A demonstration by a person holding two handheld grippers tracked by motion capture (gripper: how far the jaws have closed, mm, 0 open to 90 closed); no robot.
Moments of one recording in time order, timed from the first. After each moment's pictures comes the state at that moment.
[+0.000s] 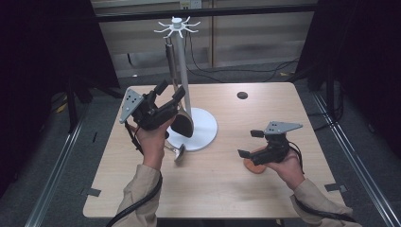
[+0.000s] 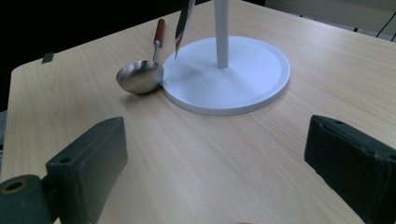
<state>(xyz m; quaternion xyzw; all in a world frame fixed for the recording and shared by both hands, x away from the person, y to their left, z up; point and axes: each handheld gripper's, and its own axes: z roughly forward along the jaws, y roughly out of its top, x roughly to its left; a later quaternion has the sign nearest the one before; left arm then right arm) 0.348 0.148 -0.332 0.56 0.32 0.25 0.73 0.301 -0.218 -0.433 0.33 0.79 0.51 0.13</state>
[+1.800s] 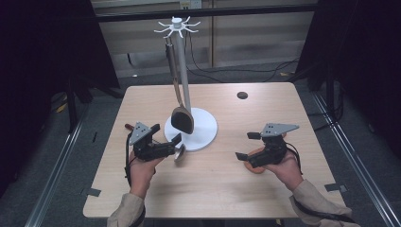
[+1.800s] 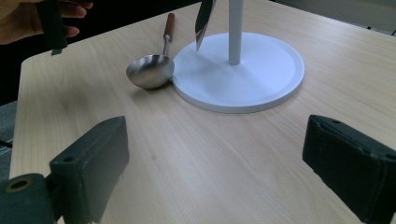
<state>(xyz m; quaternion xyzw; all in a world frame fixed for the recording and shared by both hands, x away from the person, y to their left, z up) 0.327 0.178 -0.431 0.69 0.39 0.20 0.57 0.299 -0.211 -0.434 0.31 0.80 0.50 0.12</state>
